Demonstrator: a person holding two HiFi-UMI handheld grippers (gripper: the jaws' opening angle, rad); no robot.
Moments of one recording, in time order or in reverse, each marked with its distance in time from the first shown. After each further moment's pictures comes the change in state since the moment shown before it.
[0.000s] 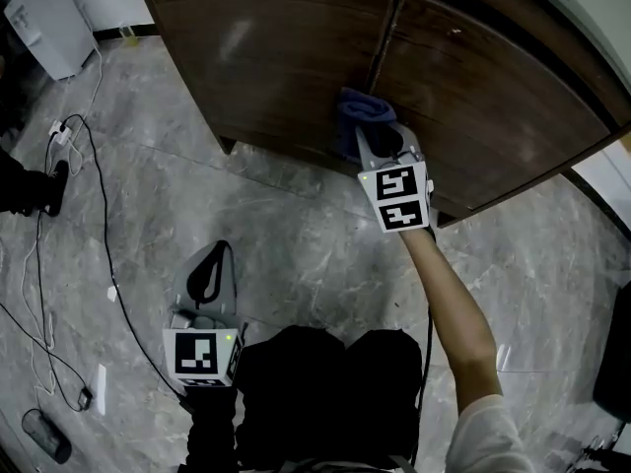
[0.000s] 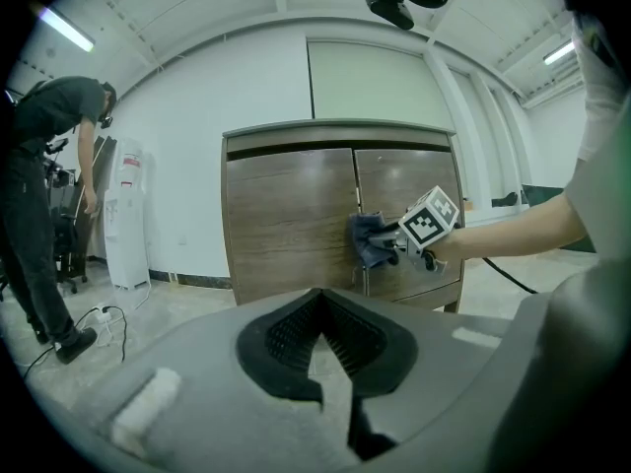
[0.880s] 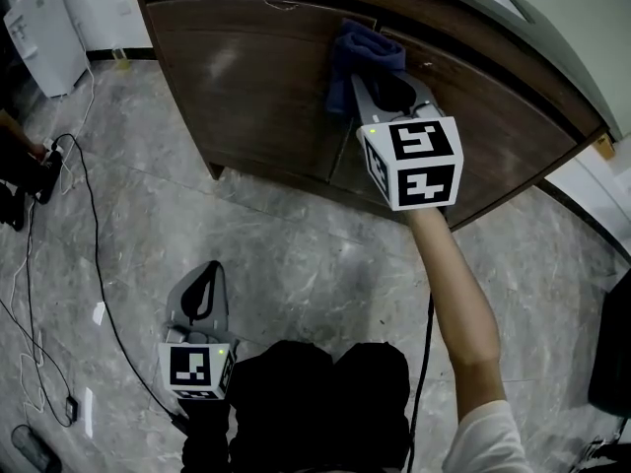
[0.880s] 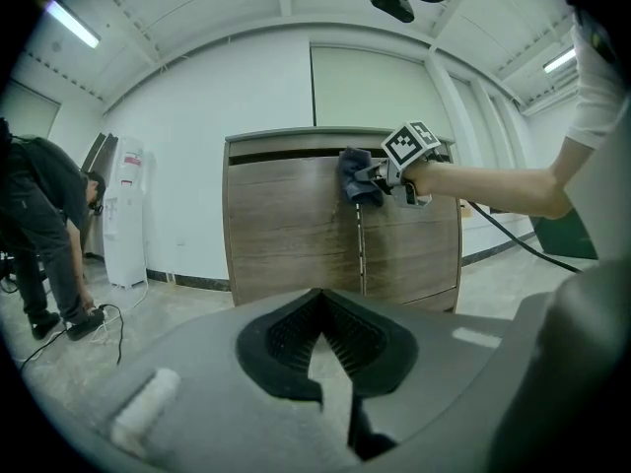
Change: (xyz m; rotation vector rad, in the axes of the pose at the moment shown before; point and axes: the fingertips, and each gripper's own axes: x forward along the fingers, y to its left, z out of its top) left arm -0.007 -0.003 0.006 -0.018 -0.023 -0.013; right arm -0.041 -0.066 0.170 0.027 -0.169 -0.084
